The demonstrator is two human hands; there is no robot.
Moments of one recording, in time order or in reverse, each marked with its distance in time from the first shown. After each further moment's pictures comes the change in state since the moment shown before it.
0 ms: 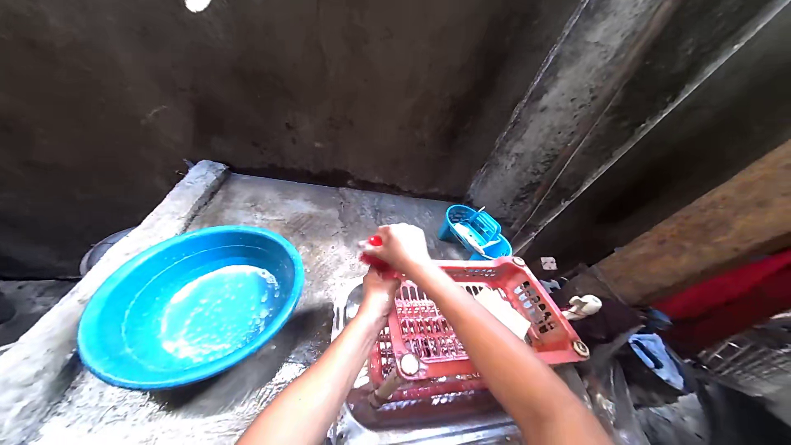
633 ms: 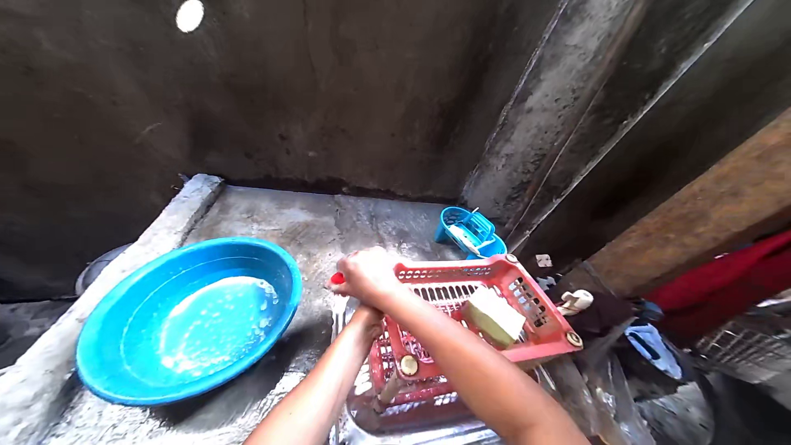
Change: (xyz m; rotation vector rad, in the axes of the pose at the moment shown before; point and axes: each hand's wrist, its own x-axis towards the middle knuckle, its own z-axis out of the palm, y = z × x) left_hand -0.030 0.000 -0.013 -0.183 -0.077 -0.191; right_hand -0.015 -0.043 0.013 -0.067 -0.092 -0.236
